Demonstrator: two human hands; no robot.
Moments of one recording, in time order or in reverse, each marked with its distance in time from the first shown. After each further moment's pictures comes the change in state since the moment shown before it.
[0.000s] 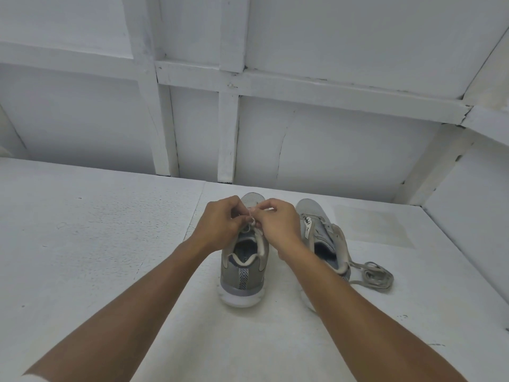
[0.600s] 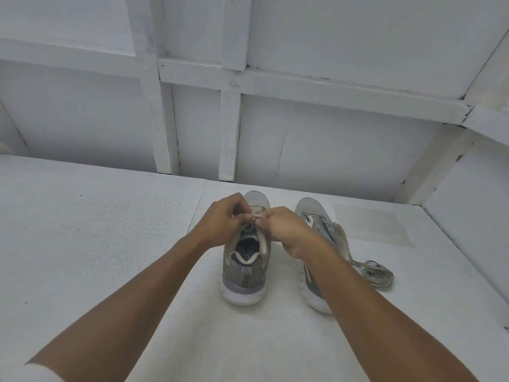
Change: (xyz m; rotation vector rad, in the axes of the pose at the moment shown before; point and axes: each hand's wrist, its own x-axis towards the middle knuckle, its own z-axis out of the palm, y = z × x) left_hand 0.002 0.000 -0.005 -0.052 -0.104 0.005; right_hand 0.000 -0.003 -0.011 -0.053 -0.383 0.149
